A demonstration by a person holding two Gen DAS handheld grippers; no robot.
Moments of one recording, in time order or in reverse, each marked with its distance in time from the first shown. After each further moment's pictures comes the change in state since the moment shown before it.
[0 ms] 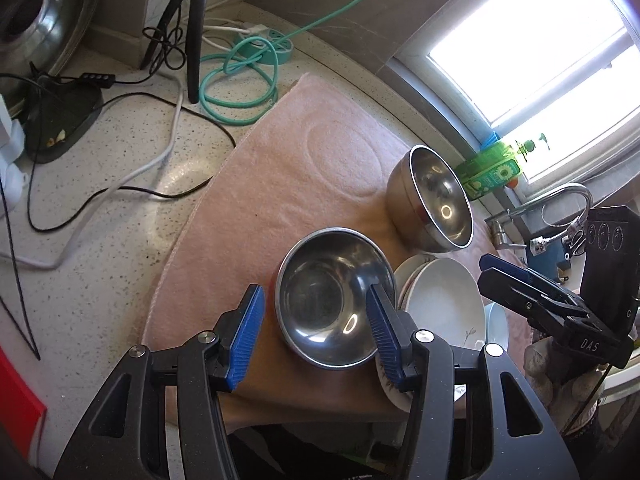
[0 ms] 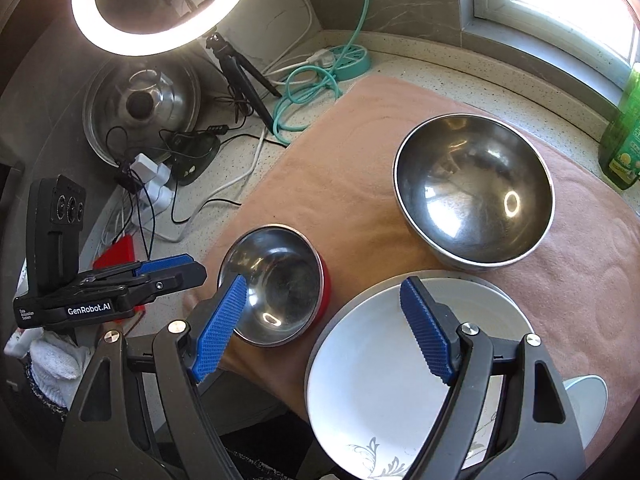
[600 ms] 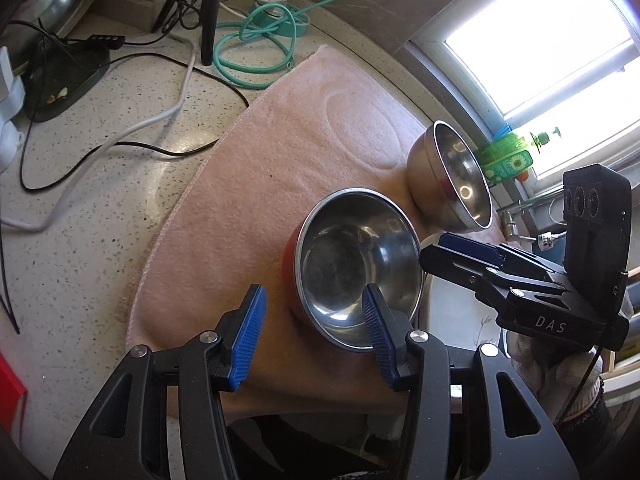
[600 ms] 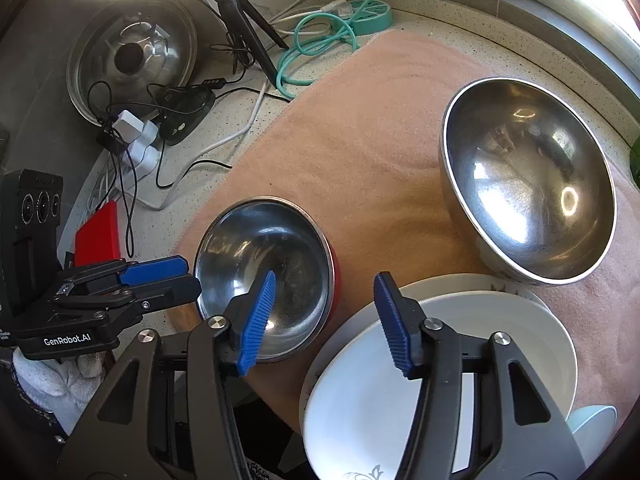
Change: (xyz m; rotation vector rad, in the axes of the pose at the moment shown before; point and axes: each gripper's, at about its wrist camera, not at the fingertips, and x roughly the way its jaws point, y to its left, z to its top) left arm 0.018 0.012 -0.020 -0.034 0.041 0.004; right arm 0.058 0.006 0.003 -0.055 0.134 -0.003
